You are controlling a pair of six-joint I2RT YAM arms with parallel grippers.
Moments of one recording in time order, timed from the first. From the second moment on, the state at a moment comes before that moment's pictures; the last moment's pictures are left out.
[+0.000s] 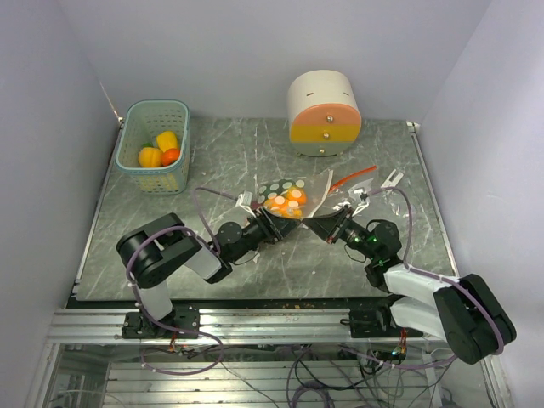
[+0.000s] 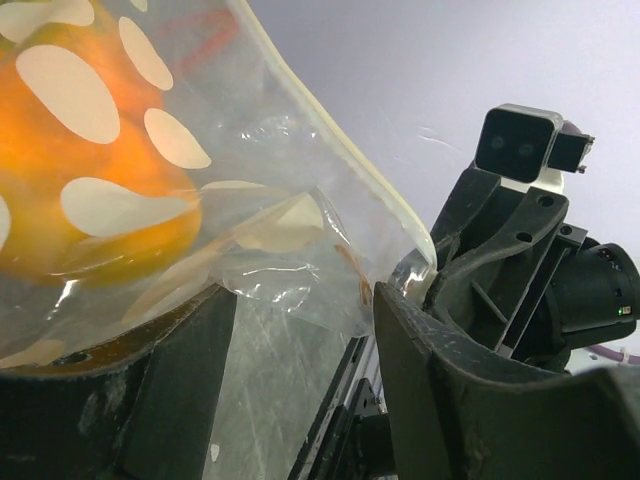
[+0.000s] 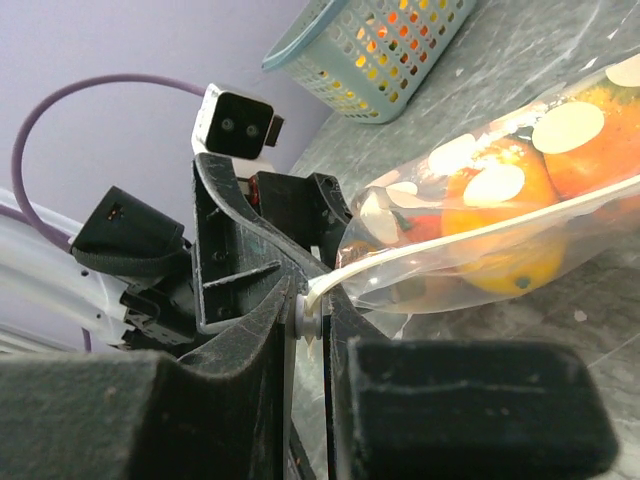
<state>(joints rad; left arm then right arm) -0.90 1.76 0.42 1.40 0.01 -1.06 0.41 1.13 0.14 1.10 -0.51 0.86</state>
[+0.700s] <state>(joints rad) -1.00 1.87 0.41 1.46 0.00 -1.14 0.41 1.15 0.15 1.10 -0.44 0.85</state>
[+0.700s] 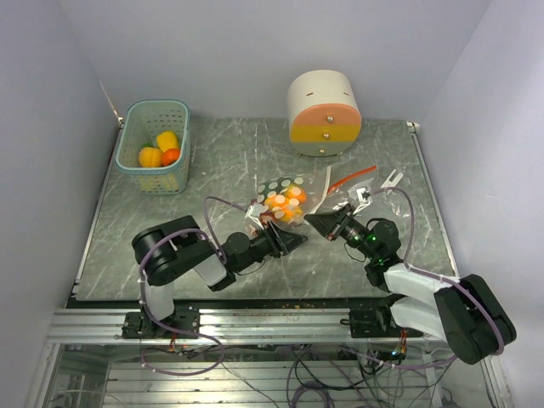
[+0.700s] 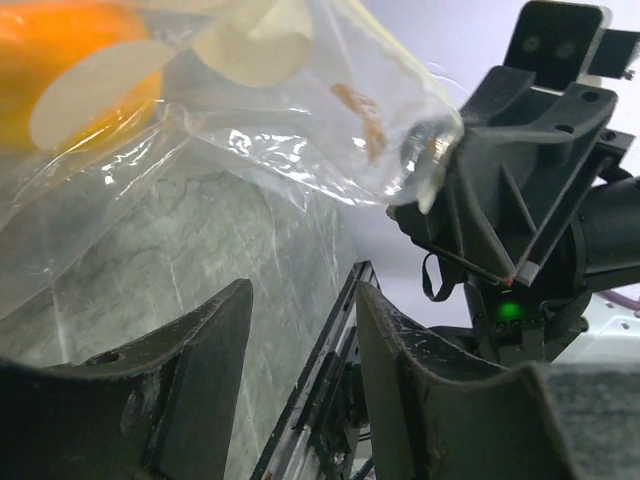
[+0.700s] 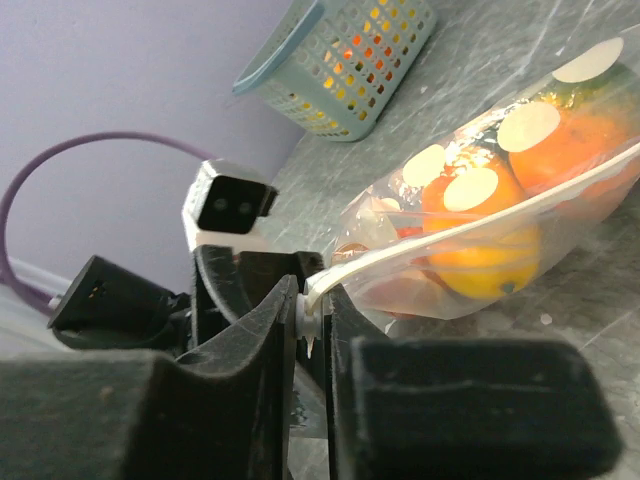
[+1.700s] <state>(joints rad) -1.32 1.35 0.55 0.69 -0.70 -0.08 0.43 0.81 0.43 0.46 -0.35 0.75</state>
